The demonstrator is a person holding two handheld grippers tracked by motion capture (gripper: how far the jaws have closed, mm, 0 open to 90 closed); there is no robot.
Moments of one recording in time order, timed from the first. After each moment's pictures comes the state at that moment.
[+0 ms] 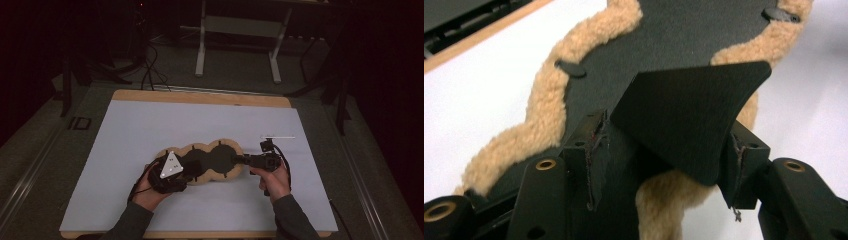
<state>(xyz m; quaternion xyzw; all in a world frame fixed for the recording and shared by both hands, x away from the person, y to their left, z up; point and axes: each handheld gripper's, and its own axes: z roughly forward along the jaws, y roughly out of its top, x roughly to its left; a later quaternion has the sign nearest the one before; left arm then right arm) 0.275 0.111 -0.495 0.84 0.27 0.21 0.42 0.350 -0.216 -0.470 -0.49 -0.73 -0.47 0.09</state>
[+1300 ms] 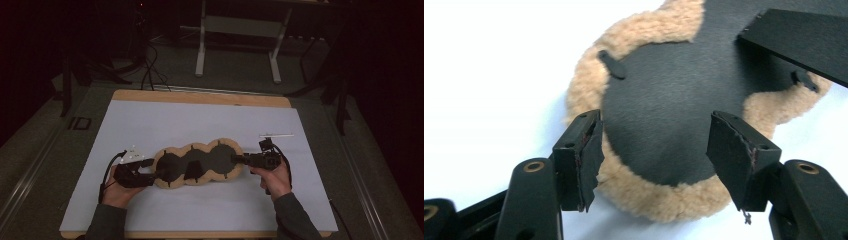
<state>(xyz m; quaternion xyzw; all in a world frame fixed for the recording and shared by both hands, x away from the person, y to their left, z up) 0.288 0.205 -0.505 0.79 0.41 0.13 0.43 0.351 -0.214 -0.465 -0.47 -0.75 -0.46 0.07</state>
